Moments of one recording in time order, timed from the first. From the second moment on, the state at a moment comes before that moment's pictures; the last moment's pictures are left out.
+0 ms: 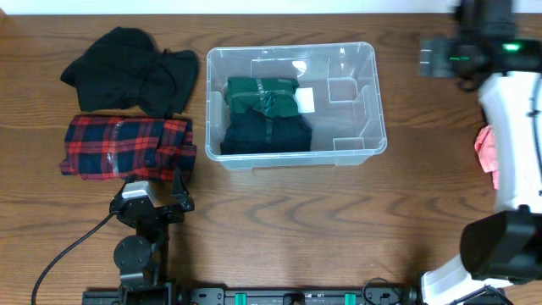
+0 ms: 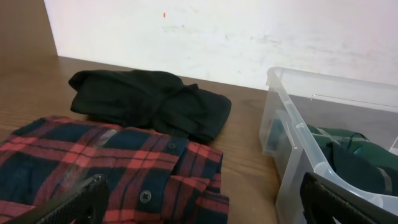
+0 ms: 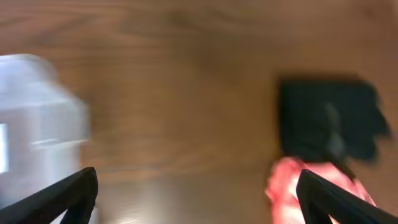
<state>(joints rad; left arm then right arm) 0.09 0.01 0.02 -0.12 -0.01 -0.14 -0.10 1.77 1.78 -0.98 0.15 0.04</state>
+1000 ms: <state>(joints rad) 0.09 0.01 0.02 -0.12 -0.01 -0.14 -0.65 2.03 1.78 -0.79 0.01 0.31</state>
